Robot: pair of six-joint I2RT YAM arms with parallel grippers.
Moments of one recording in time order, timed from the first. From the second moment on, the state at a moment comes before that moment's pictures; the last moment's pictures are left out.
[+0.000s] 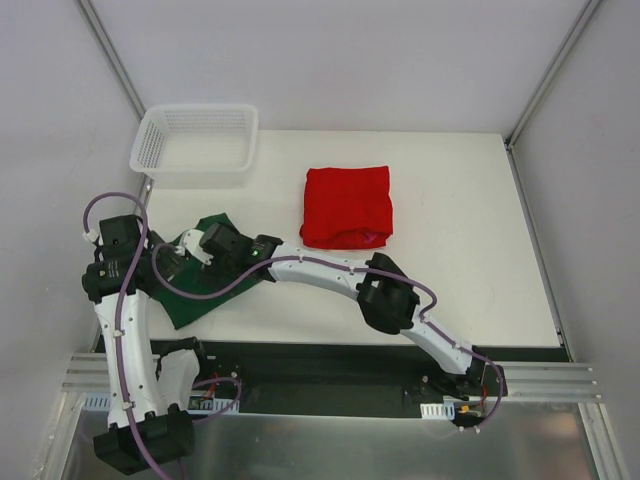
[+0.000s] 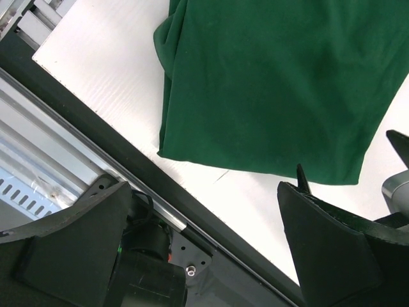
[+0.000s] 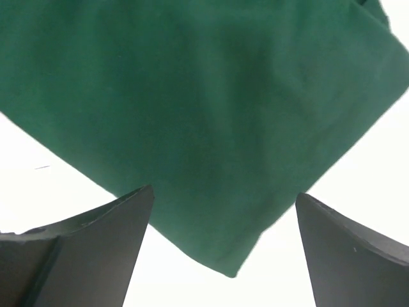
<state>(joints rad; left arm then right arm) 0.31 0.81 1.00 -1.23 -0.13 -0.46 1.23 2.40 2.17 -0.57 0.14 -0.24</state>
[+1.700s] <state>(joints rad) 0.31 0.76 0.99 -1.21 -0.02 -0.44 1.18 2.18 1.66 -0.51 0.05 0.05</state>
